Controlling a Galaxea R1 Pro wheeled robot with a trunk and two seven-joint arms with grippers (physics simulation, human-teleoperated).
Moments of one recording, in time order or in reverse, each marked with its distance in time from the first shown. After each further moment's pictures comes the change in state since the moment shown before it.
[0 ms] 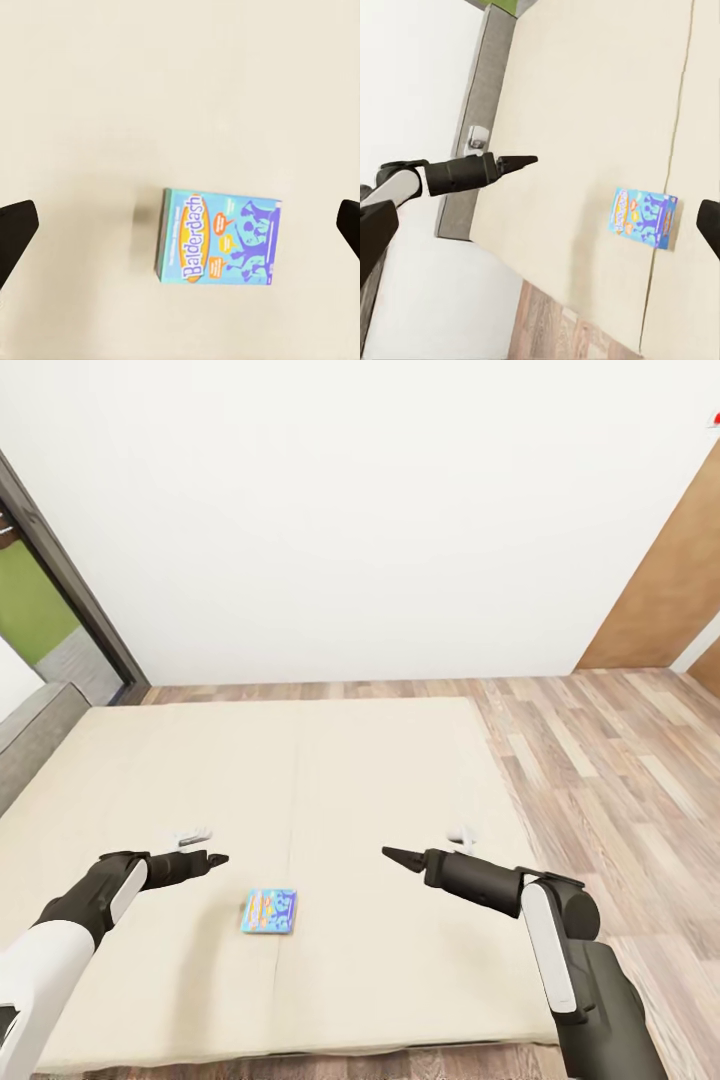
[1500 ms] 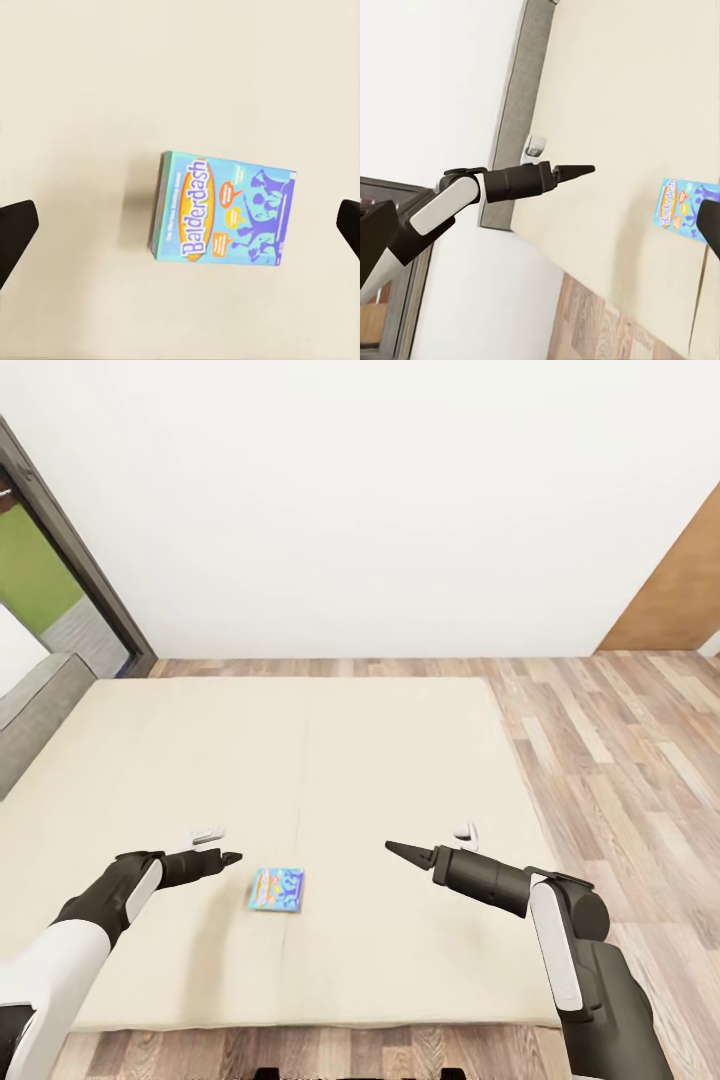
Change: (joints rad) left arm 0.000 -0.043 0.002 0.001 0.003 -0.022 0.001; right arm -0.003 0.000 -0.043 -0.001 0.001 0.005 0.158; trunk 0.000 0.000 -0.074
